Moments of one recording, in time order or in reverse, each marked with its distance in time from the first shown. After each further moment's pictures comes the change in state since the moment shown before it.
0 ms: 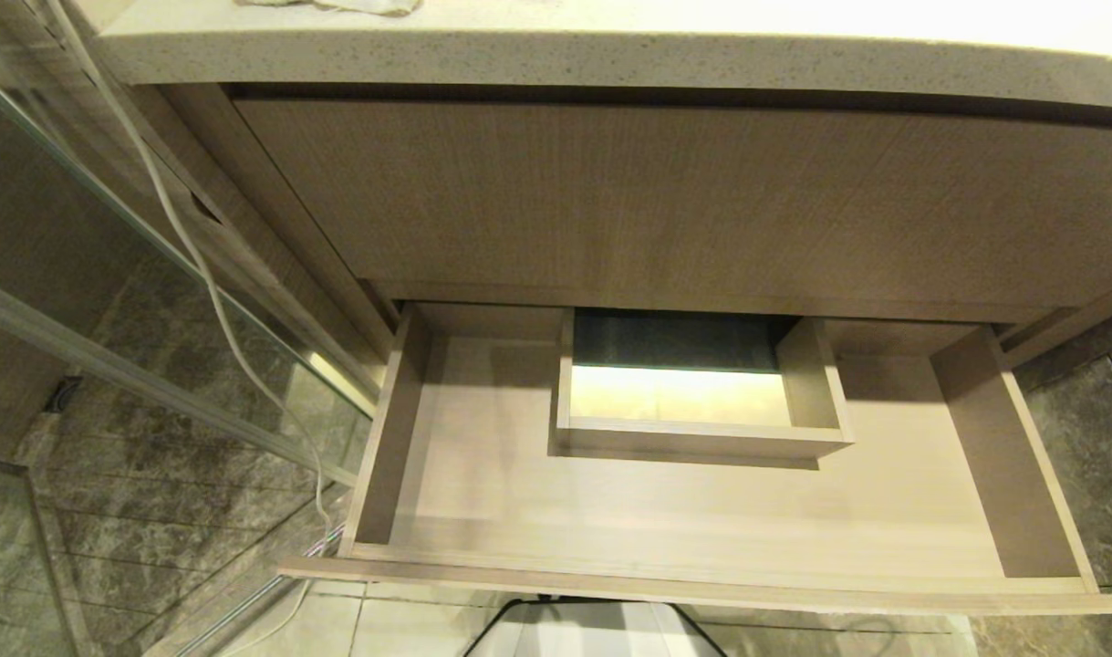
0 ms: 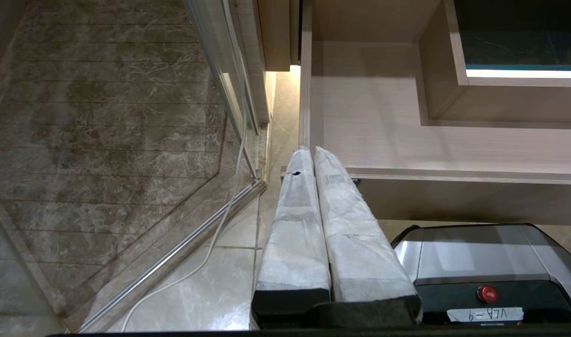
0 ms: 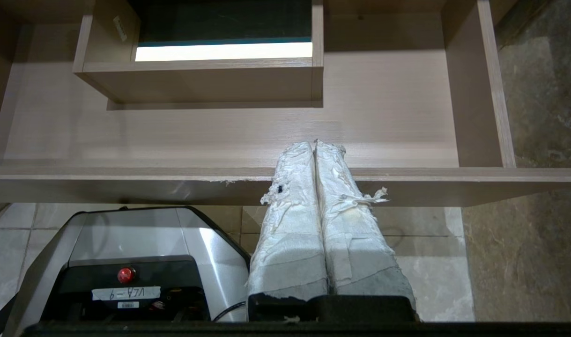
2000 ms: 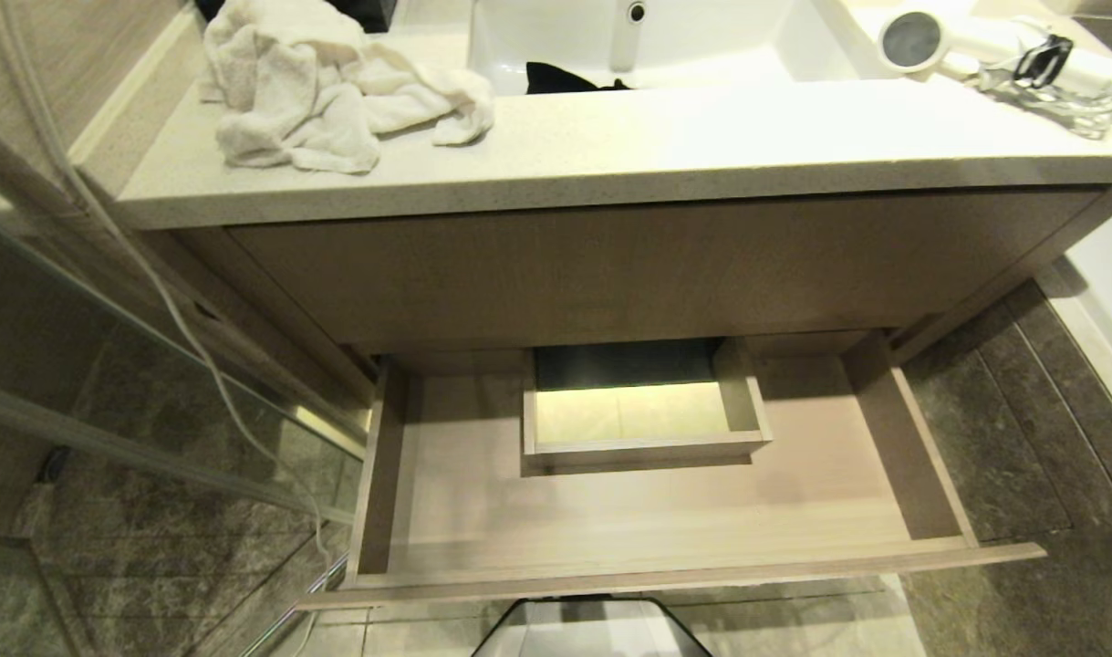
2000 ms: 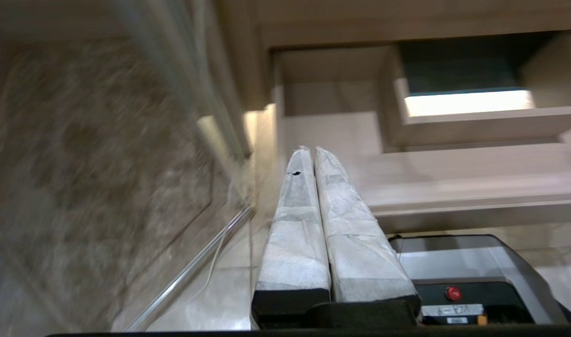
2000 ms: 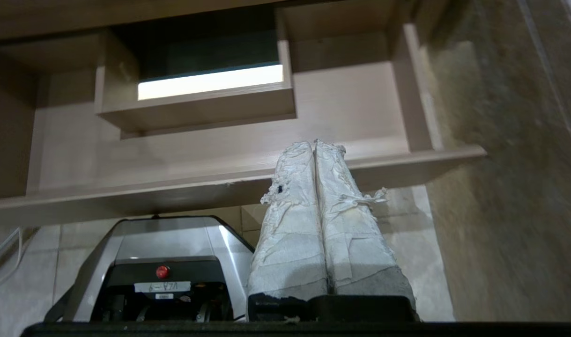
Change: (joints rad) left arm 0.000 0.000 -0.001 -0.002 0.000 0.000; right arm 0.000 0.001 0.000 0.000 -0.001 0.001
